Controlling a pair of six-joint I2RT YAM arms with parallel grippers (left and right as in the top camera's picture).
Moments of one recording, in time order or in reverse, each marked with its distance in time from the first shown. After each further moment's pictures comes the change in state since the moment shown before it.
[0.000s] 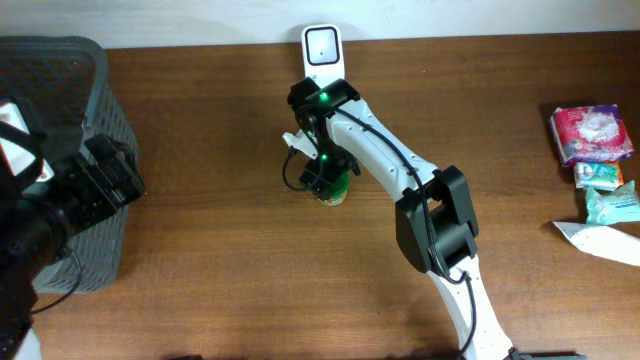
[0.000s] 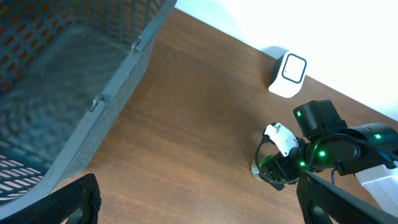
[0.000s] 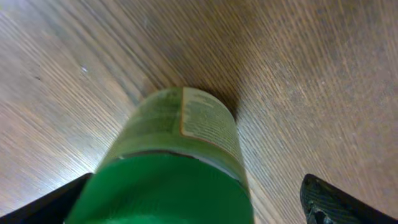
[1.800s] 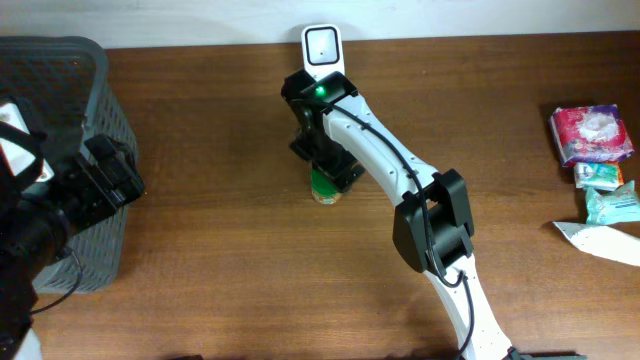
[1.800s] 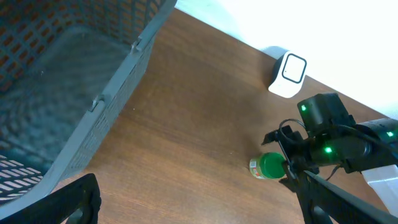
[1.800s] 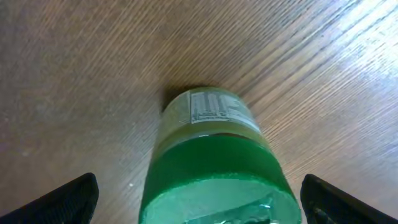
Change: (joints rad) left arm 0.000 0.000 0.000 0.000 0.000 0.000; right arm 0.013 0.021 0.107 -0.048 -0.043 1.751
